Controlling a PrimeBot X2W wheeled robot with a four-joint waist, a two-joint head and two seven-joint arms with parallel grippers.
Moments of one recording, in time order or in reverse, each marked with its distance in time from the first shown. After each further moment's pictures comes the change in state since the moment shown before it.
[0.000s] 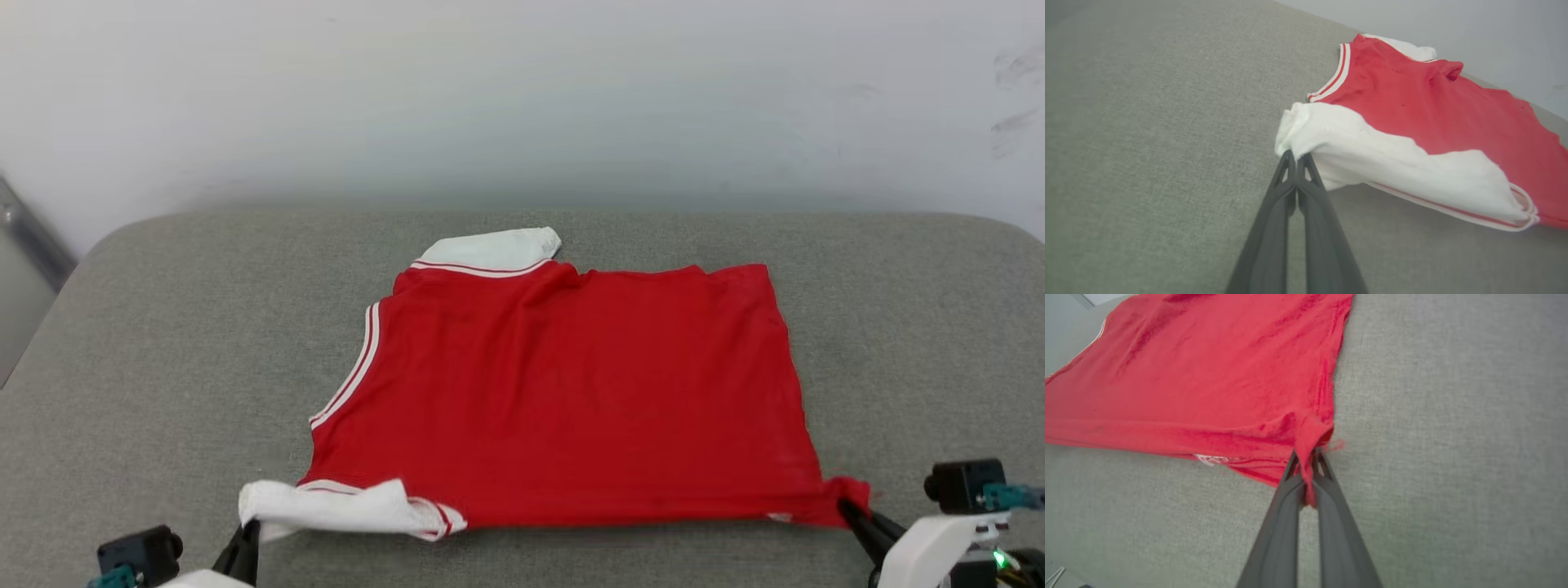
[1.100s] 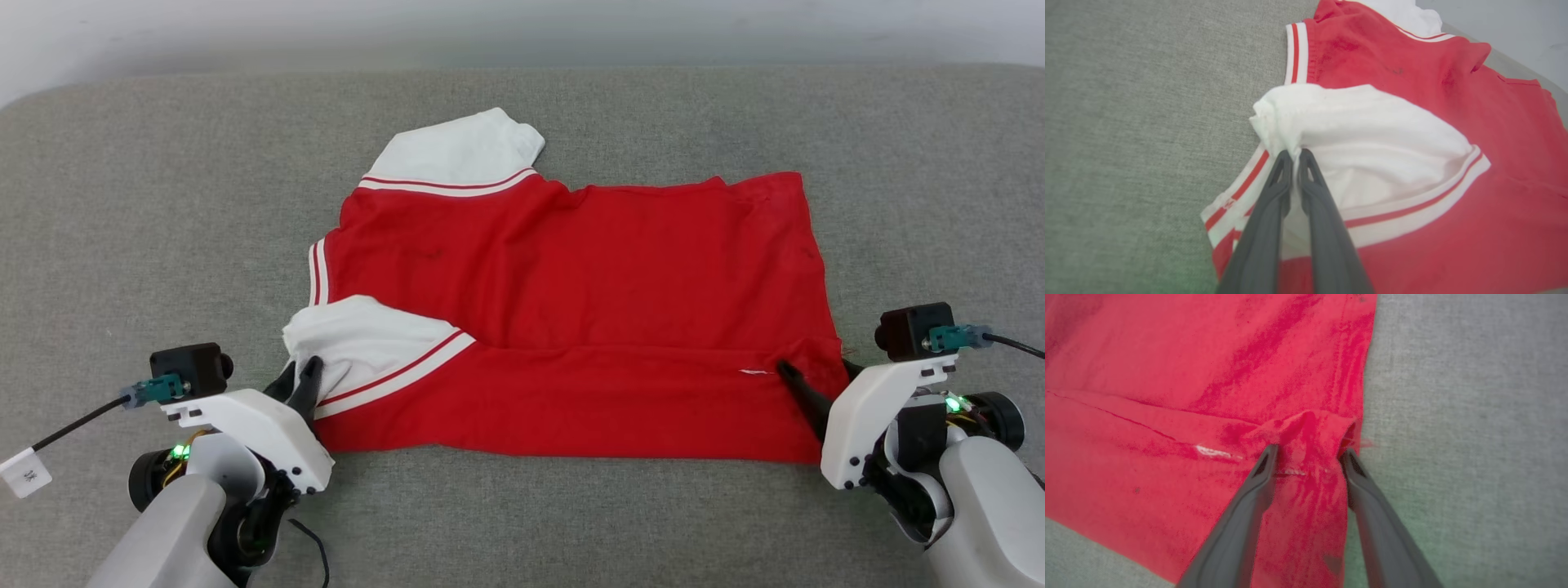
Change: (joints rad) left arm -0.365 -0.062 -0.063 0.151 -0.020 -0.117 0.161; right arm -0.225 0.155 -0.140 -0.010 -0.229 -0.001 0.225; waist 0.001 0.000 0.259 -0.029
